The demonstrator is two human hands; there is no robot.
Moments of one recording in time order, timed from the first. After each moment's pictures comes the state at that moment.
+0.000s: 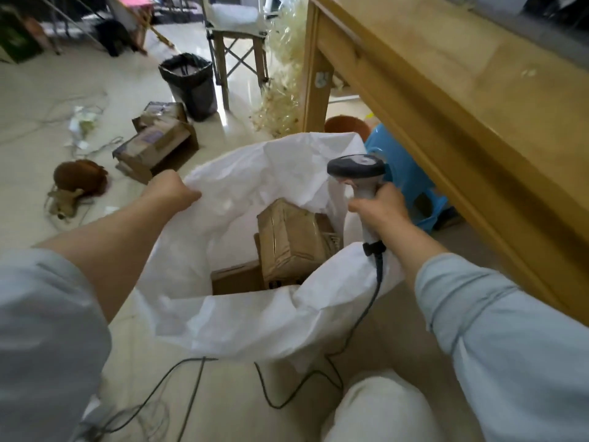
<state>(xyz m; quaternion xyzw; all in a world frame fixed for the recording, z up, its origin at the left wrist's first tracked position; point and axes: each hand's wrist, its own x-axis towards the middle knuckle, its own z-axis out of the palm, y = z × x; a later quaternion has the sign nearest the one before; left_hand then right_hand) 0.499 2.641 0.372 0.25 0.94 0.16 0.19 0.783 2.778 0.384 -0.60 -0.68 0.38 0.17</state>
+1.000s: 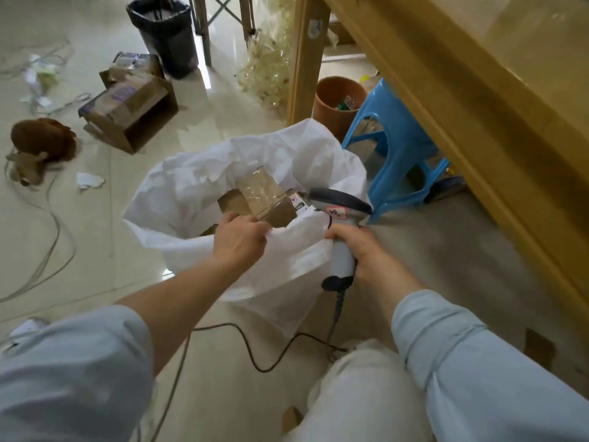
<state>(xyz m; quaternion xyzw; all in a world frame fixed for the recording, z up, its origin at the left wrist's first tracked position) 0.634 2.629 0.251 0.59 0.80 0.10 0.05 0.812 2.718 0.307 -0.63 -0.42 0.64 0.12</state>
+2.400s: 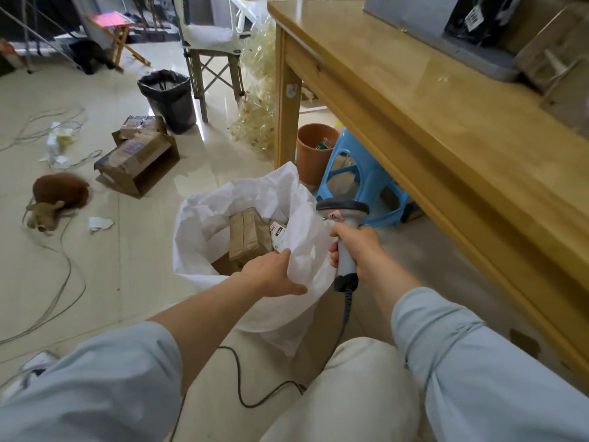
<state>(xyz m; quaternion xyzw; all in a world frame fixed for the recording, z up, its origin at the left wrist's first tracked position) 0.704 2.596 0.315 0.59 0.76 -0.02 0.28 0.845 2.664 0.394 -0.64 -0.44 0.60 0.21</state>
